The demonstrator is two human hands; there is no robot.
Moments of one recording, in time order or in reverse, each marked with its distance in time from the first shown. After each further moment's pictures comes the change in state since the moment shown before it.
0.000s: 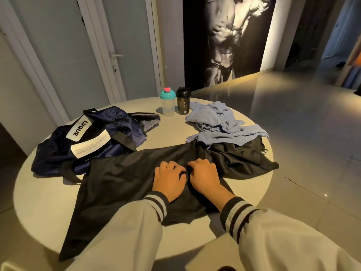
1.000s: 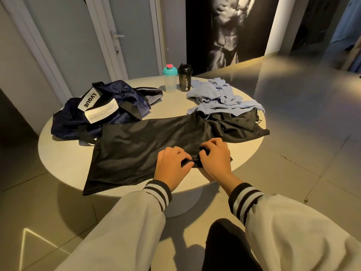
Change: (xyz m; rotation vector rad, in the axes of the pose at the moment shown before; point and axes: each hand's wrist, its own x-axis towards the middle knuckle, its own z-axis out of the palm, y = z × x) left_hand -0.118 0.031 -0.007 -0.150 0.197 0.073; right_hand -0.112 0.010 -0.002 0.411 0.275 0.190
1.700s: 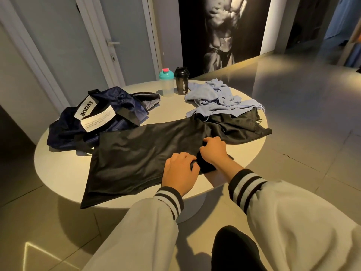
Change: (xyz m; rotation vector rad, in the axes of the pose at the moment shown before) left_hand 0.010 0.018 0.013 -0.036 -0.076 -0.050; right_hand 0.055 -0.009 0.009 -0.165 -0.289 0.199
